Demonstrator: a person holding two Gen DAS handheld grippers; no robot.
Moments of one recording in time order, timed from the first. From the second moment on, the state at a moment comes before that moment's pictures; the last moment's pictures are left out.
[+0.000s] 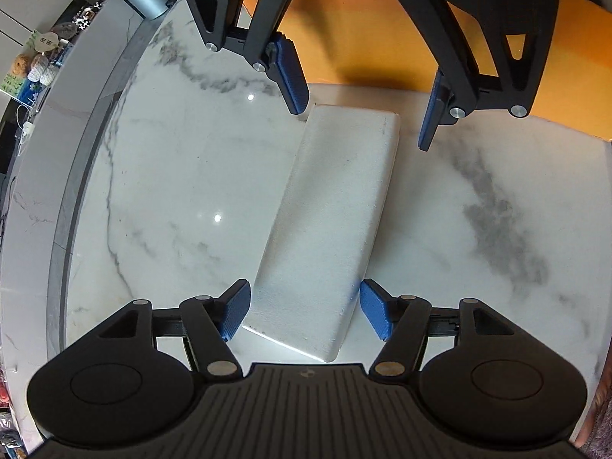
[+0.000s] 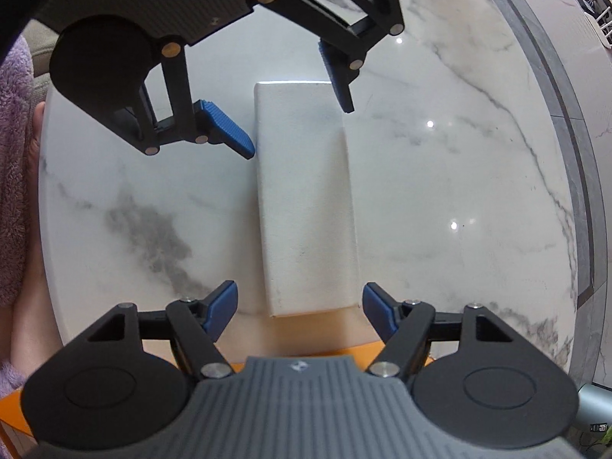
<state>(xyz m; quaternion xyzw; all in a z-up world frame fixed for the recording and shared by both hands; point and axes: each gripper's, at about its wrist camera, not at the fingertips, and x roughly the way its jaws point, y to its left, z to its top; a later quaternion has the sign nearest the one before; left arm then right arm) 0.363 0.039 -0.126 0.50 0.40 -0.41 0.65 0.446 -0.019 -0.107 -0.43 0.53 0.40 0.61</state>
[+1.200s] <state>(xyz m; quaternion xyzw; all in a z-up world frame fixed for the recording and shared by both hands) 0.308 0.034 -0.029 0.51 0.37 -0.36 0.69 0.378 -0.029 -0.017 -0.47 0.47 0.39 0.64</state>
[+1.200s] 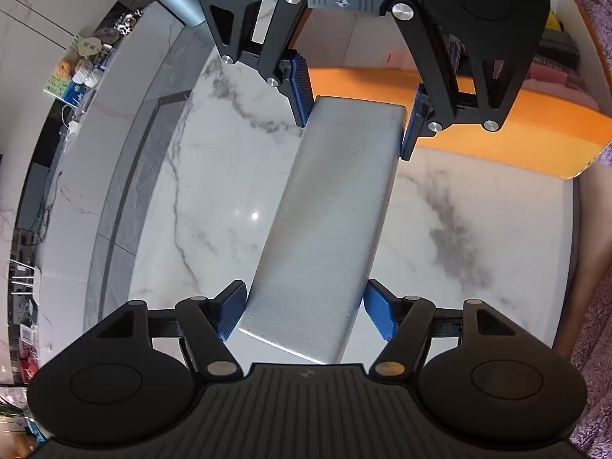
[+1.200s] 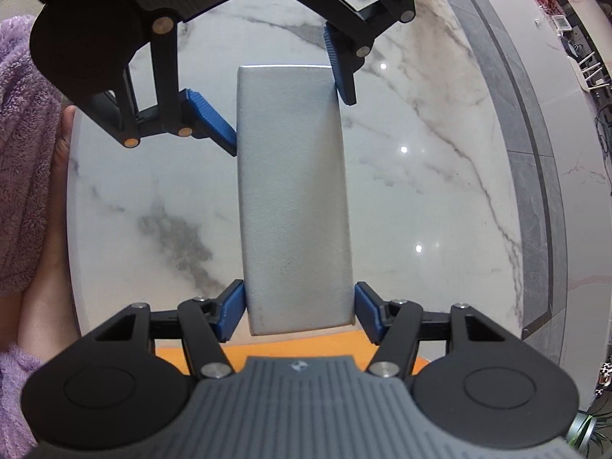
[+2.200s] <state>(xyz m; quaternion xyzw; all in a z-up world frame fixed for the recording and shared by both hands) 0.332 -0.154 -0.090 0.53 0.32 -0.40 0.67 0.365 -0.211 -0.040 -0.48 0.51 0.29 0.65</state>
